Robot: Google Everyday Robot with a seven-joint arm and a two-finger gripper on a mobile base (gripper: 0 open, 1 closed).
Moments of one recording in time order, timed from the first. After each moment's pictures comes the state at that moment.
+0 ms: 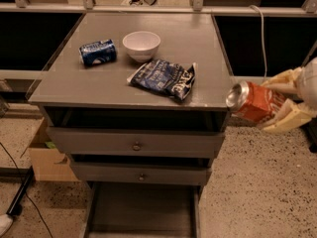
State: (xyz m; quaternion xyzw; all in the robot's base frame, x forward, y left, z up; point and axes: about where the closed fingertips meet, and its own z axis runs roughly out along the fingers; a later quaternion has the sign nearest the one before) arm 0.464 -0.224 0.919 -0.66 0.66 0.03 0.37
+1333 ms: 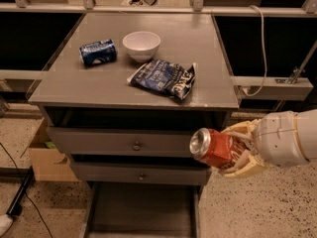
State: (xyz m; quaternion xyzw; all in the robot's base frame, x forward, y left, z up) arm 0.407 -0.150 0.839 -0.66 0.64 0.10 0.38
